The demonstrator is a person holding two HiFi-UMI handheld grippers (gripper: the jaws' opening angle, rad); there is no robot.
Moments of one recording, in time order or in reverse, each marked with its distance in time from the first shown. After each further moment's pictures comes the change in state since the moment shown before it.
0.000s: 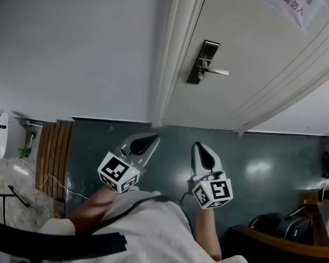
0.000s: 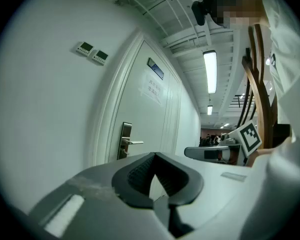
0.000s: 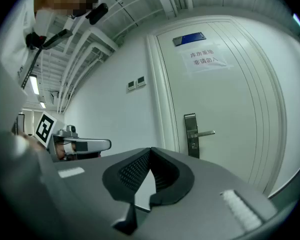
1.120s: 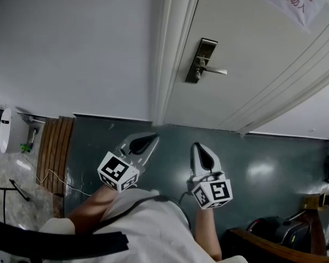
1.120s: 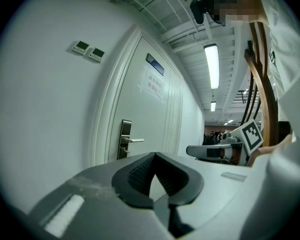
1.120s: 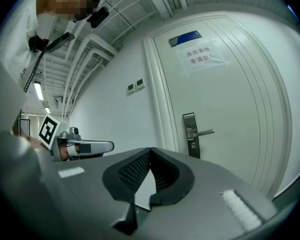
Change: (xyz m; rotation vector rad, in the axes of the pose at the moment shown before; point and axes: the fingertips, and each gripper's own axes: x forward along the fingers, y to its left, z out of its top) left arm 0.026 -0.013 -0.006 0.014 0.024 0.049; right arm -0.007 -0.029 0.000 0.028 -0.015 0.062
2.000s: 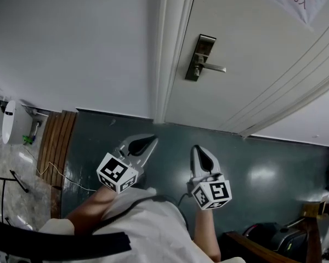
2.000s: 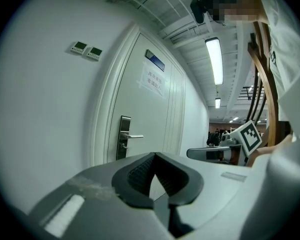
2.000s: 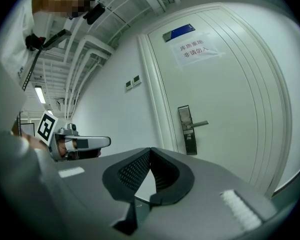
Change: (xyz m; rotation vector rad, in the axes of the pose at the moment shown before) left arm 0.015 -0.030 -0.017 -0.001 0.026 0.060; right arm -0.025 -0.035 -0.024 0.038 0.057 0.035
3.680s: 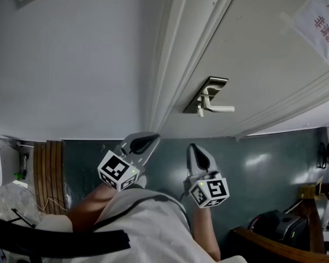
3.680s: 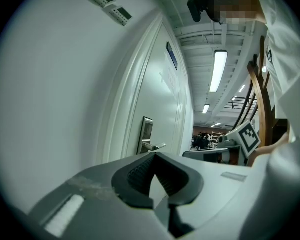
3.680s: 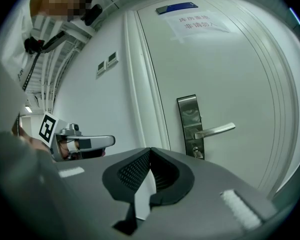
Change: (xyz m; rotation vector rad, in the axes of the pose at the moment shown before) left arm 0.137 0.220 0.047 -0.019 -0.001 -0.236; right arm 0.240 -0.050 0.043 0.025 0.015 -0.177
